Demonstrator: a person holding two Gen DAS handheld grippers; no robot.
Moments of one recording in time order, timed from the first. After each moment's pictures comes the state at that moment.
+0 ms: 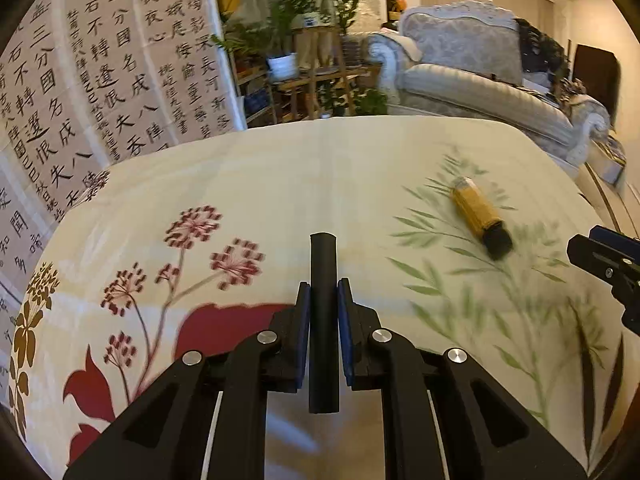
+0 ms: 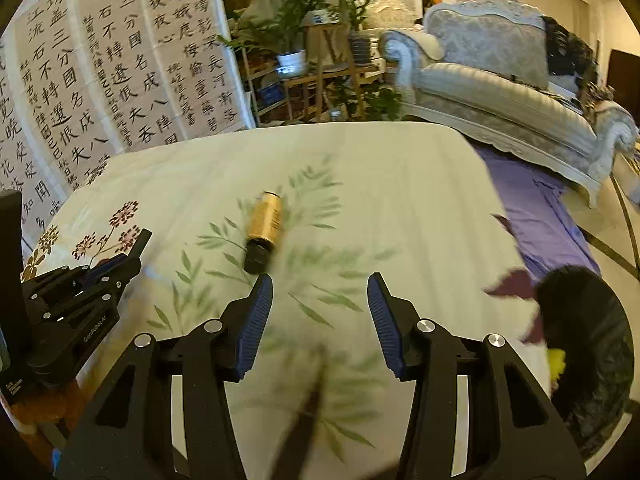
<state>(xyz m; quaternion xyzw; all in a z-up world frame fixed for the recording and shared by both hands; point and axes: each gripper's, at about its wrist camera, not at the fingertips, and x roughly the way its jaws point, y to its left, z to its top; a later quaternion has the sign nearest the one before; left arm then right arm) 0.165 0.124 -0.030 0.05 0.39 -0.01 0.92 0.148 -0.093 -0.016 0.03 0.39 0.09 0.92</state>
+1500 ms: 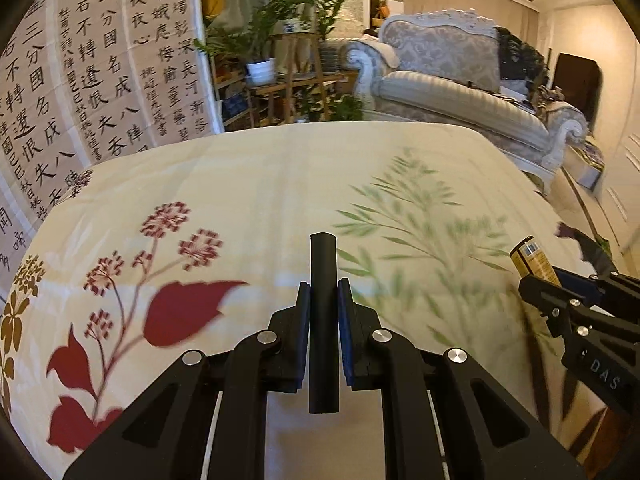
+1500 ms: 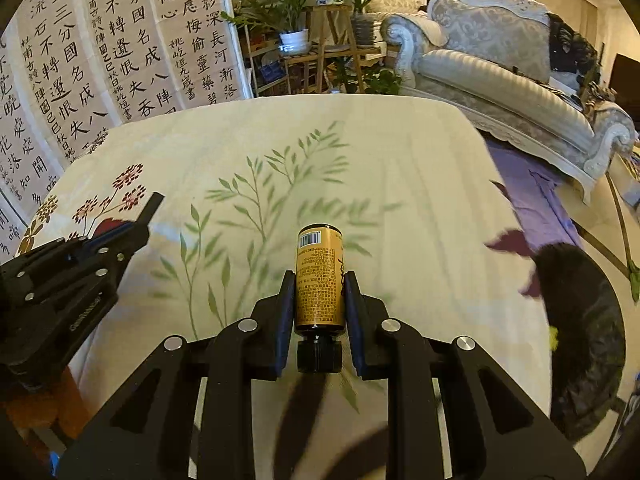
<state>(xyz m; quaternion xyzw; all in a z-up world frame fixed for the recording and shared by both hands) 0.126 0.089 -0.020 0.04 0.39 -0.07 0.92 0.113 -0.092 -0.024 0.01 0.42 0.08 0.90</state>
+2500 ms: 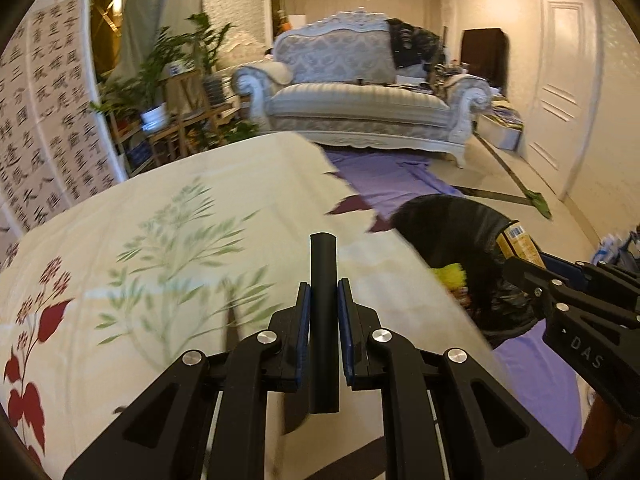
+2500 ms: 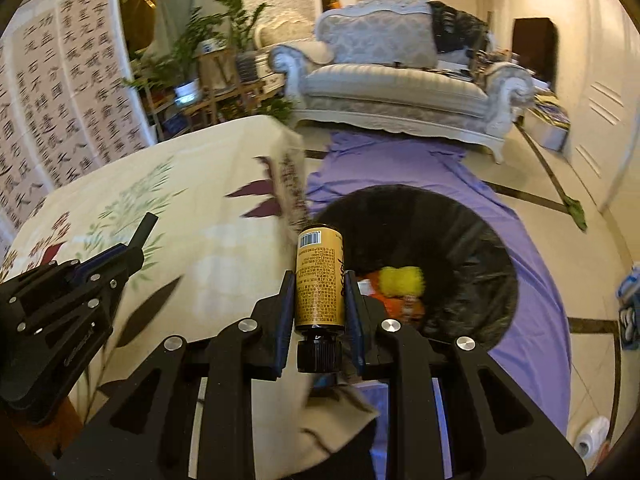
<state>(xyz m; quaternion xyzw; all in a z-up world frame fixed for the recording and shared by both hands) 0.051 -0.098 -0.008 0.10 0.34 -0.21 0.91 0.001 -0.269 -0.017 0.08 0.36 -0.08 0.92</state>
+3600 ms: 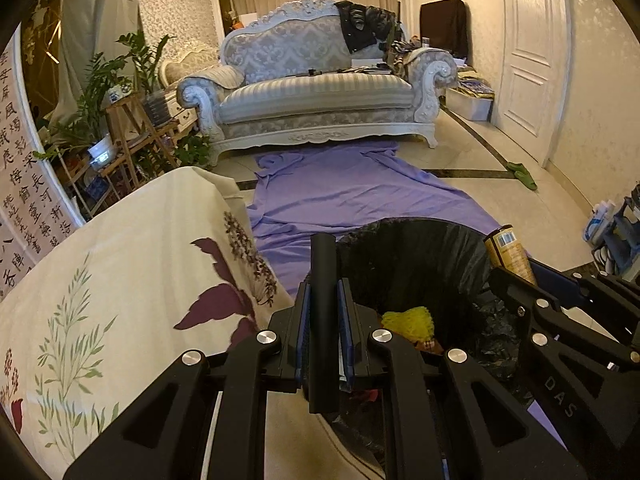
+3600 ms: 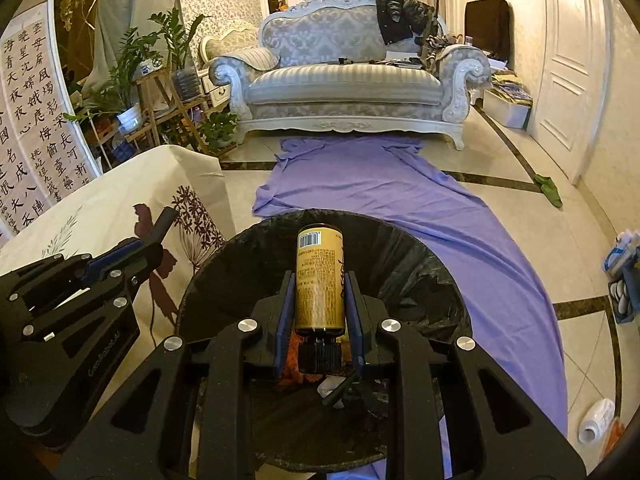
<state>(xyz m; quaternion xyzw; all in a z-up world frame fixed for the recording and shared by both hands) 0.111 -0.226 -0.030 0.15 0.34 -0.26 0.89 0.052 -0.370 -0.044 0.11 0.36 -0.15 0.92</state>
